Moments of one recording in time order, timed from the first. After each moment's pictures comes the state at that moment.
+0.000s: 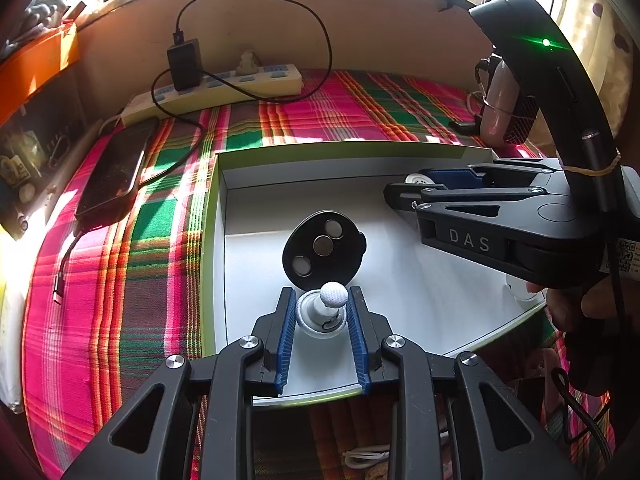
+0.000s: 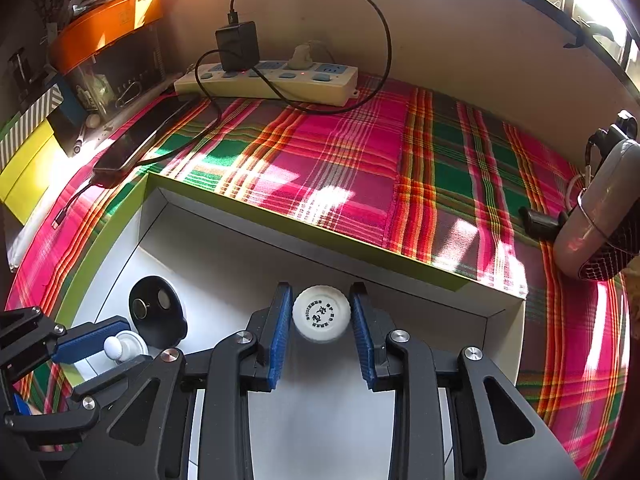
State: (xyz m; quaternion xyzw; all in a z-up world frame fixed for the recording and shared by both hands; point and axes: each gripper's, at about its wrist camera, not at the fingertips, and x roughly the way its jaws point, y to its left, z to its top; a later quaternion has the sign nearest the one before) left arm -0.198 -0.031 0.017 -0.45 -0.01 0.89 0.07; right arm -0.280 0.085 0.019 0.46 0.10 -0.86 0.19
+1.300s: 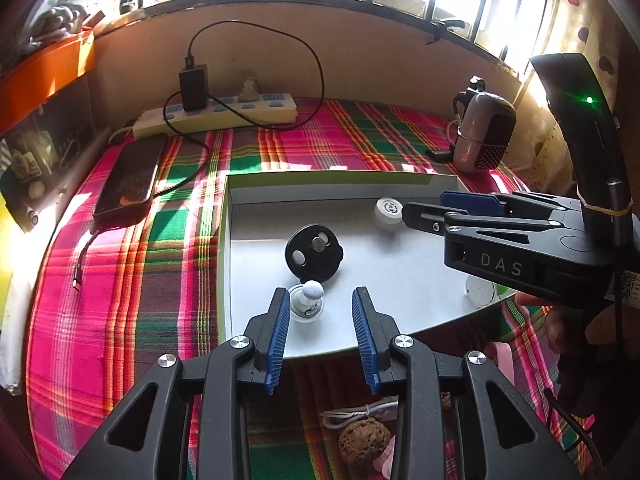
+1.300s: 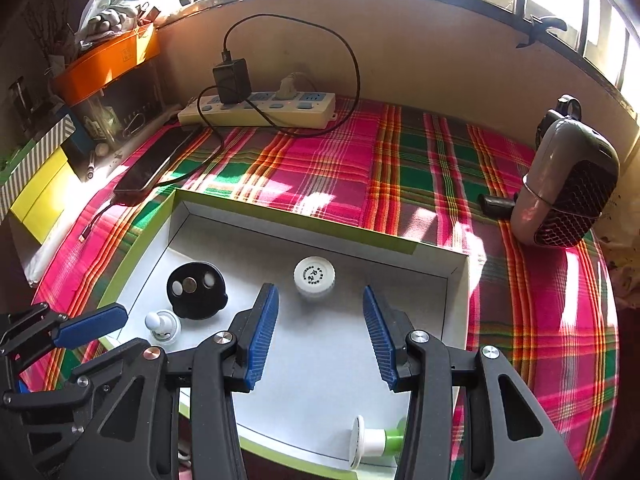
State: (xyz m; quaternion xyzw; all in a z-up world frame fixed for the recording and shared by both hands) left arm -0.164 -0.038 0.045 -0.42 -0.04 0.90 0.09; right arm -0.238 0.108 0.054 0.43 0.06 -0.88 0.16
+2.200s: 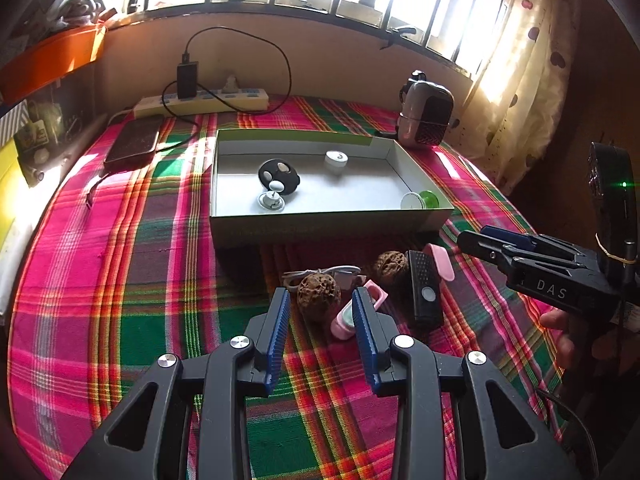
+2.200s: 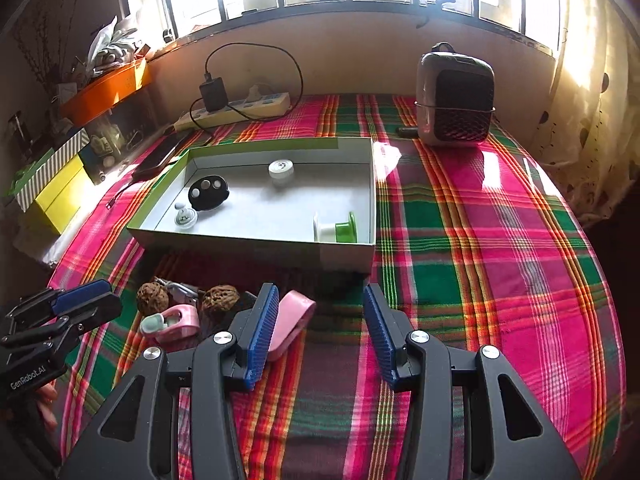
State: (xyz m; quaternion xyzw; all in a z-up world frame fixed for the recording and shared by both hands) left arm -0.061 -0.041 0.037 -0.39 -0.05 0.91 0.15; right arm -0.096 0.169 0.050 0.40 0.00 -0.91 0.10
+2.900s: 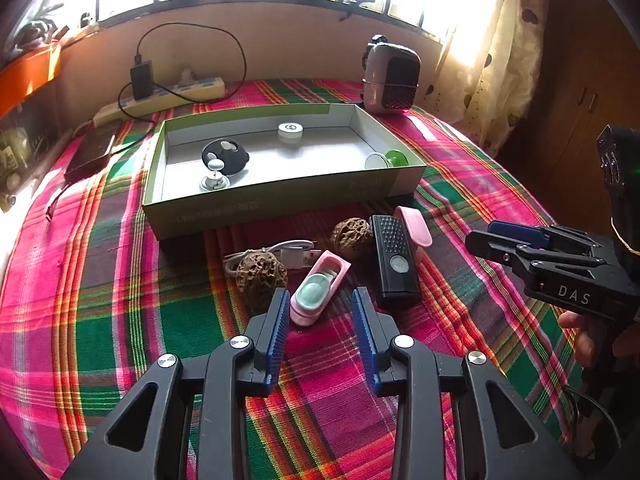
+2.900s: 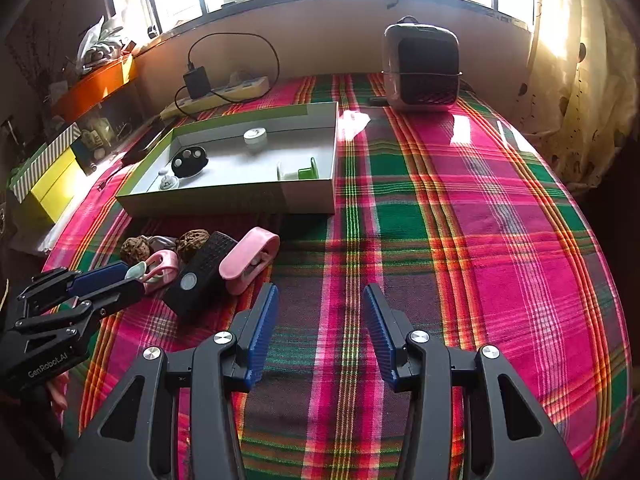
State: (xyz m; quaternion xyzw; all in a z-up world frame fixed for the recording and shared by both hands) left arm -0.065 -0.005 0.019 -0.41 0.00 0.90 0.18; right arm -0.066 0.194 0.032 0.42 -0.02 -0.90 0.08
